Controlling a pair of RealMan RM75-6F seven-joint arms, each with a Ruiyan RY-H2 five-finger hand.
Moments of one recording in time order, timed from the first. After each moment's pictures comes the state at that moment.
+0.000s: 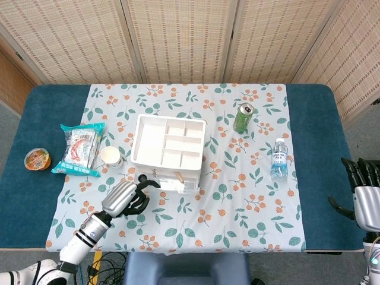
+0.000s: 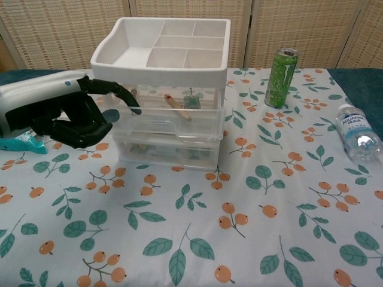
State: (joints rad) left arm -0.58 -1.36 -0.08 -1.80 1.47 1.06 -0.18; right arm 0.06 -1.10 0.12 -1.64 -1.46 1.54 -0.03
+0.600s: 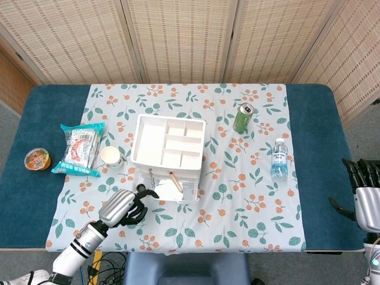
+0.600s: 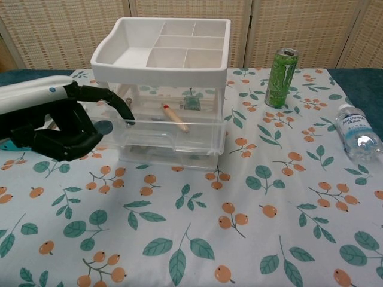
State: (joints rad) left arm -0.54 -1.31 -0.03 -1.88 1.52 1.10 -0.15; right arm 0.05 -1.10 0.12 -1.63 -1.46 1.55 -0.03
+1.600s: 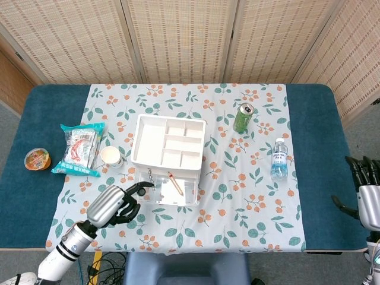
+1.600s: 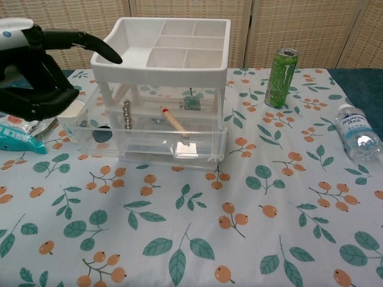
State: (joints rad) left arm -0.52 -1.19 -0.05 -1.95 1.63 1.19 -0.20; right arm 0.06 -1.08 0.13 -1.62 -1.47 1.55 -0.02
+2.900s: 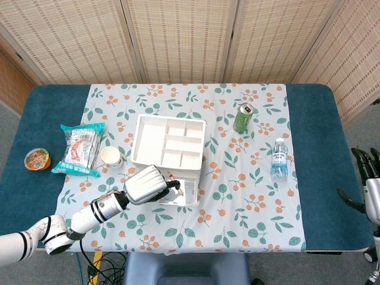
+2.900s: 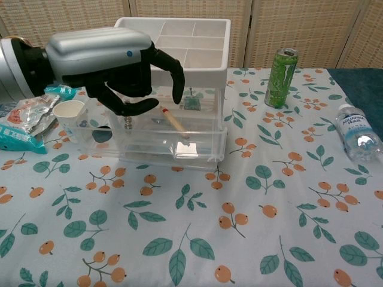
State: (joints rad) left arm -0.87 -1.33 -0.12 -1.56 1.80 1.02 -0.07; right arm 0.07 -1.02 0.15 -1.67 -1.46 1.55 -0.03
